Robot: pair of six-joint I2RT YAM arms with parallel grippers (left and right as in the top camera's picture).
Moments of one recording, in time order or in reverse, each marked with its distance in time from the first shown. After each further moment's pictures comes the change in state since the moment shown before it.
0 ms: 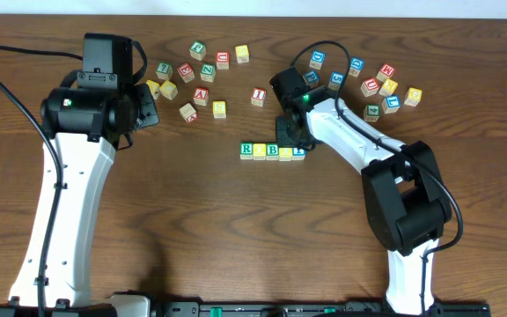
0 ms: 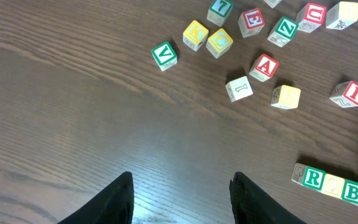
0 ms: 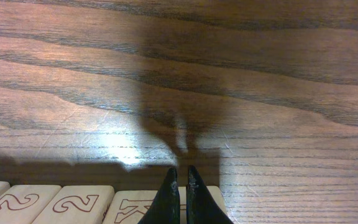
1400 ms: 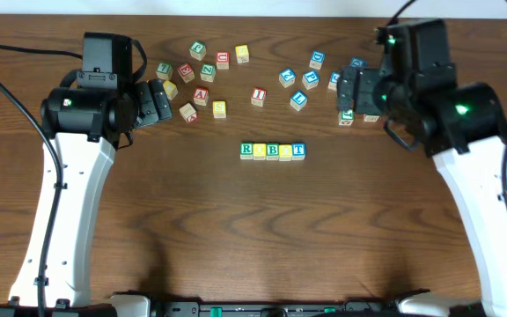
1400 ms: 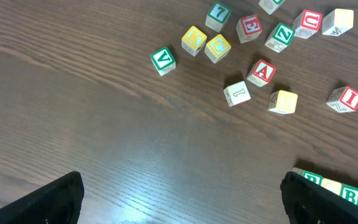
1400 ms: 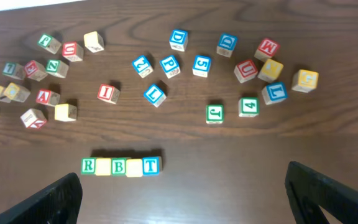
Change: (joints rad) left arm 0.000 0.000 0.000 0.016 0.000 -0.003; right arm -0.198 -0.631 0.154 -0.295 -0.003 -0.150
